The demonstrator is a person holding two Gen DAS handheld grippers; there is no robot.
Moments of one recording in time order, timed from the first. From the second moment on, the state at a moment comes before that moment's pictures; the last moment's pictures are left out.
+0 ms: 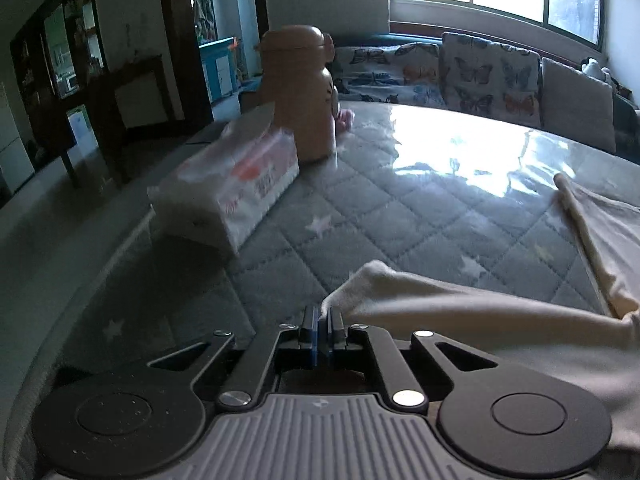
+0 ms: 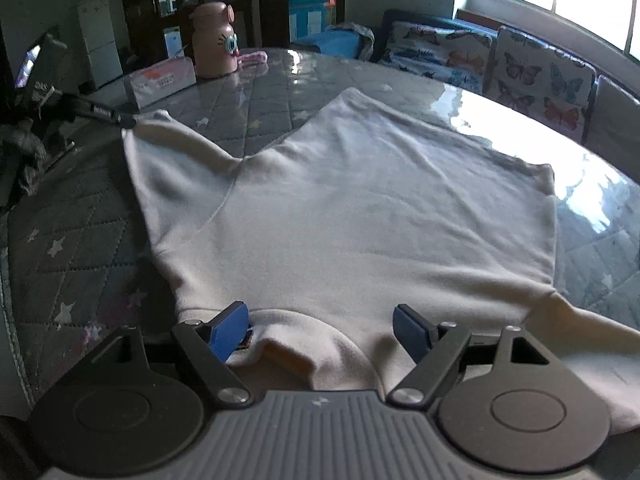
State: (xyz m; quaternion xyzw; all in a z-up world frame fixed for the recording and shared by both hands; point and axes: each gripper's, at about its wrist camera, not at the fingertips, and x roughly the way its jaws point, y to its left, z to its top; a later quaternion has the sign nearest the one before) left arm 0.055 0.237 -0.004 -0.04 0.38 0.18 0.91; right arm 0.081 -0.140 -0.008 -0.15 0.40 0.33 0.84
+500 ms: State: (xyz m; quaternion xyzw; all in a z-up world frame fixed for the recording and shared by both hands) left arm 0.049 0.221 0.030 -0.03 0.35 0.17 0.92; right arm 0.058 -0.157 0.003 -0.09 0.39 0.35 0.85
